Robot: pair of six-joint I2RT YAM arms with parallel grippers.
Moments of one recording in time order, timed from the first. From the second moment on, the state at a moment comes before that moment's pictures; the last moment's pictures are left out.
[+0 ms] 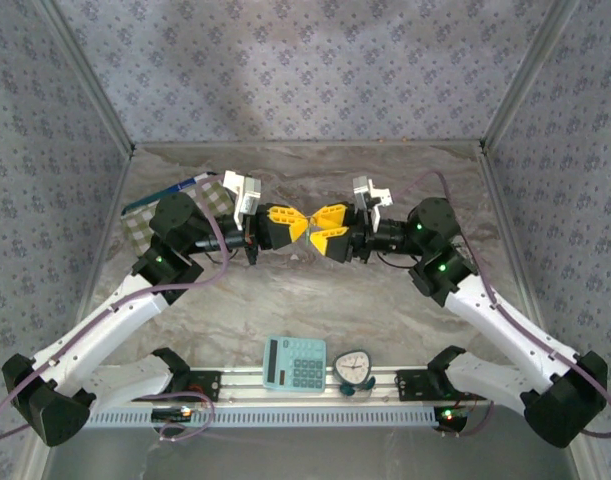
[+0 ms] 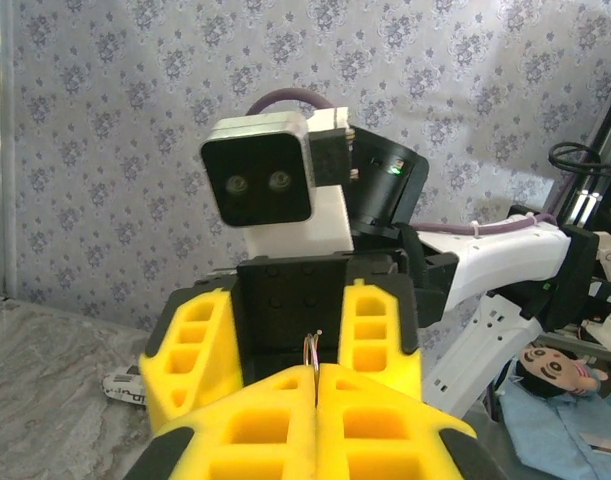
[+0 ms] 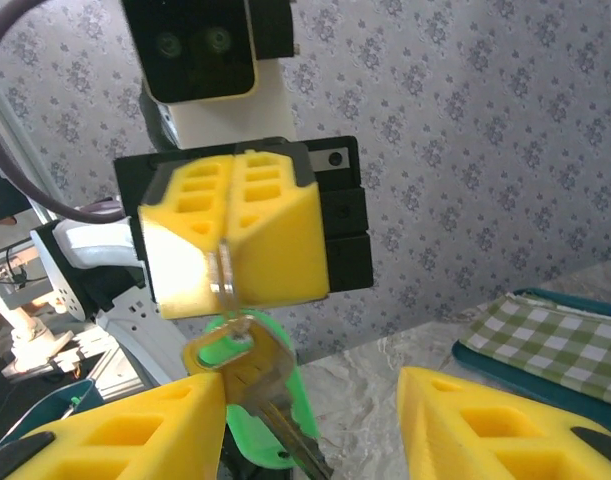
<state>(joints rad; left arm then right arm) -0.70 1.02 1.00 0.23 0.80 -0.39 0.62 1.03 0.89 0.34 -0.86 0.46</state>
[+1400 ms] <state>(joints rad) -0.70 1.02 1.00 0.23 0.82 -0.39 0.68 1.04 0.92 0.31 -0.90 0.39</state>
